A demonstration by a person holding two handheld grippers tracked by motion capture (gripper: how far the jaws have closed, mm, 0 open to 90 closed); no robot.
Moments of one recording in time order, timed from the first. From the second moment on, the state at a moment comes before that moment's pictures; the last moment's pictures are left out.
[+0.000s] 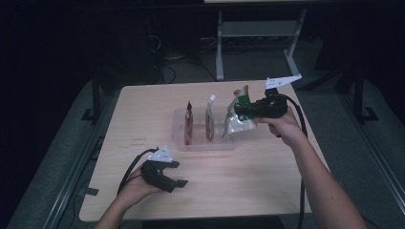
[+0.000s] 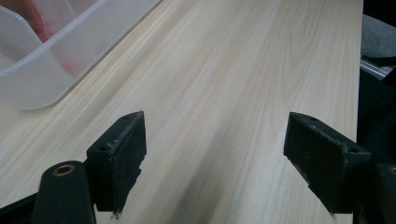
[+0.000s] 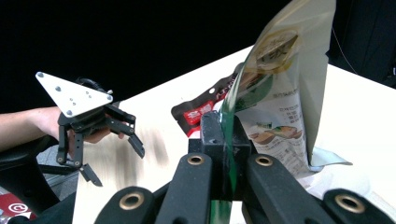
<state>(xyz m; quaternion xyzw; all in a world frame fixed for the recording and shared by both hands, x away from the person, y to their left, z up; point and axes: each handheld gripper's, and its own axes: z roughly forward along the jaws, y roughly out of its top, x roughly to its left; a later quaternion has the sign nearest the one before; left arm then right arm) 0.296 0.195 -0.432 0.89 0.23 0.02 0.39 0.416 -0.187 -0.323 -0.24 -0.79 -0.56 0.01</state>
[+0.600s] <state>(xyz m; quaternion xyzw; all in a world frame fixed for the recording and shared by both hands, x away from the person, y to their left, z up) 0.297 0.194 -0.433 0.89 0.23 0.01 0.38 0.422 -0.177 -0.339 -0.24 -0.80 -0.55 0.02</state>
